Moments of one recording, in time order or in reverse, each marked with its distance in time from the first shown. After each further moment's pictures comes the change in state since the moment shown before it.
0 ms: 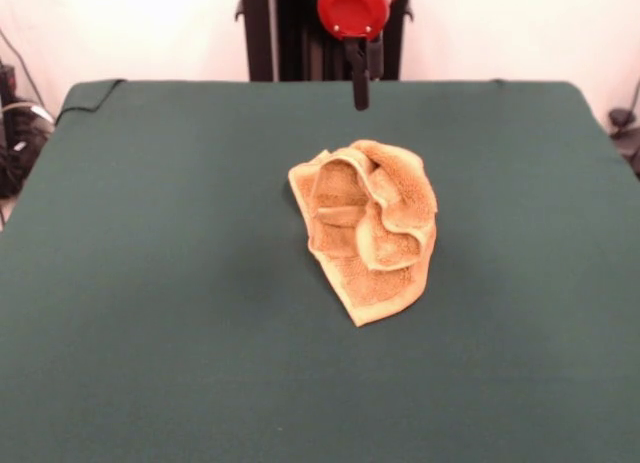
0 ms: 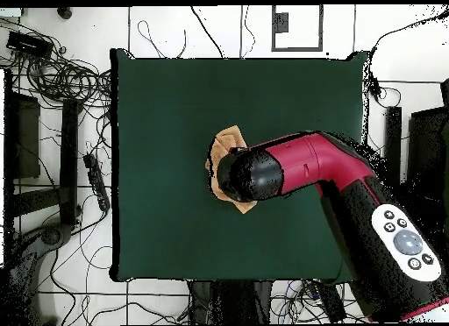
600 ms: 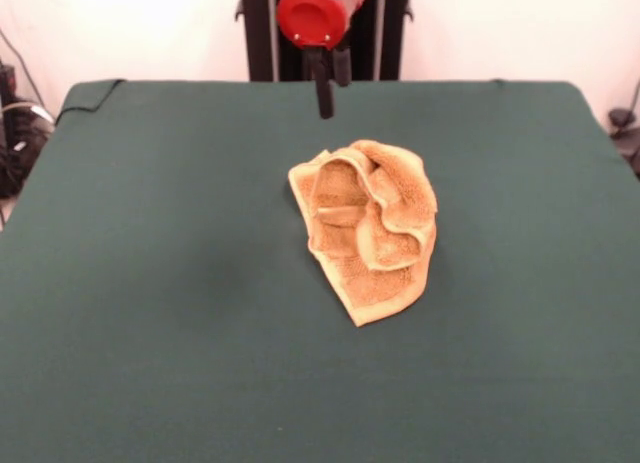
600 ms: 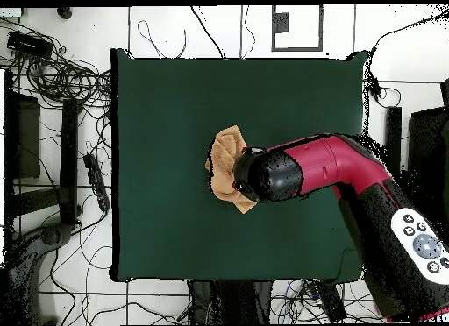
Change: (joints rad) arm -0.074 0.040 0.038 -0.001 -0.053 0.000 0.000
